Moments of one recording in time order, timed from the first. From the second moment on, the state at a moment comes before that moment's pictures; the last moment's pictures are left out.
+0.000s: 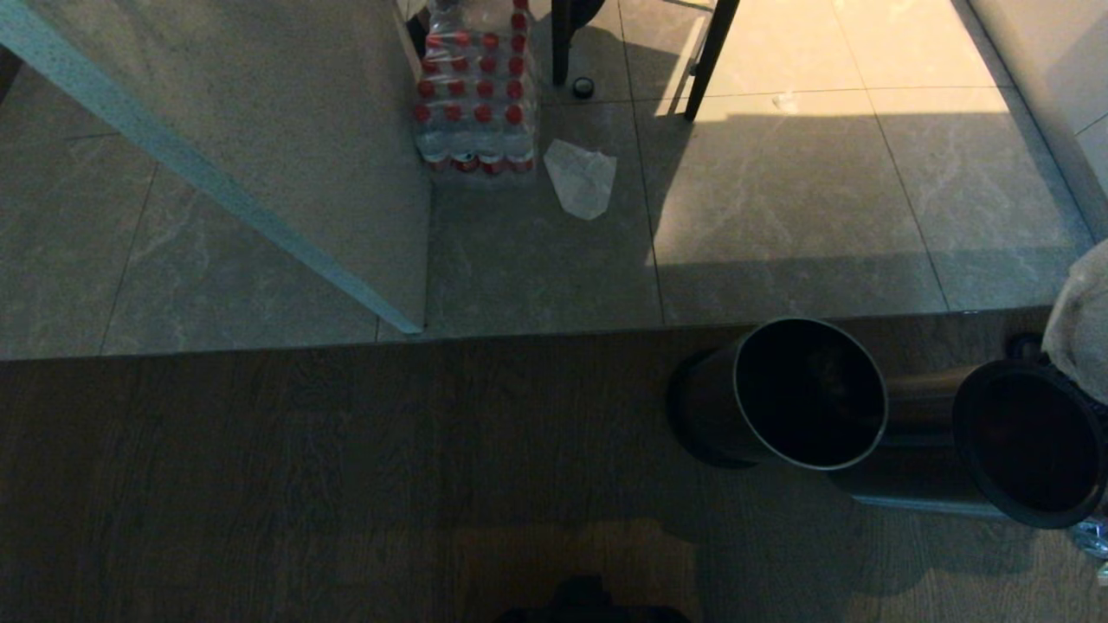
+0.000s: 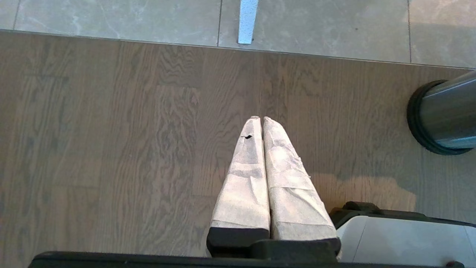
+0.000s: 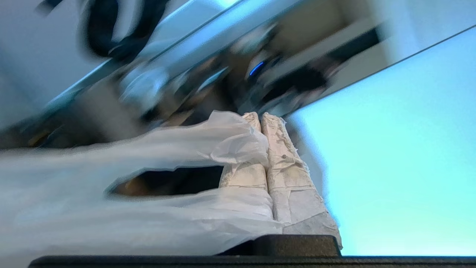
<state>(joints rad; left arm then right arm) 0.00 0.00 0.00 -0.01 0.01 -0.09 0.02 0.85 -1.05 -0.90 -1.21 -1.40</state>
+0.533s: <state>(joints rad) 0.00 0.00 0.00 -0.01 0.01 -0.09 -0.31 0.51 -0.94 0.10 -0.05 -0.46</state>
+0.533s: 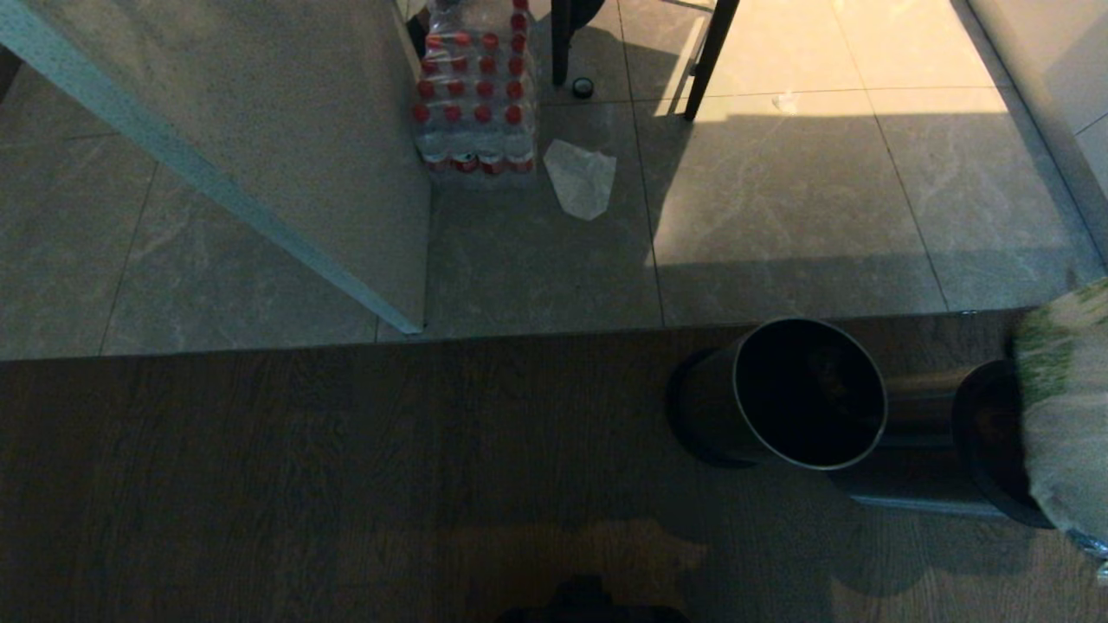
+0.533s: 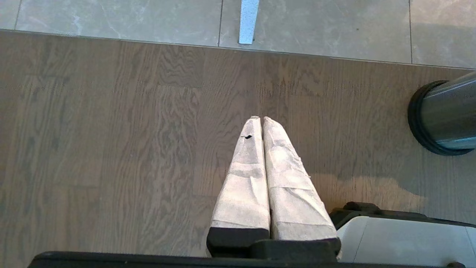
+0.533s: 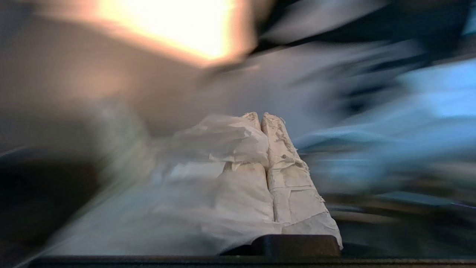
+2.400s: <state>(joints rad) 0.00 0.00 0.00 -0.01 0.01 -0.09 -0.01 0.01 0.00 -0.01 -0.01 0.02</state>
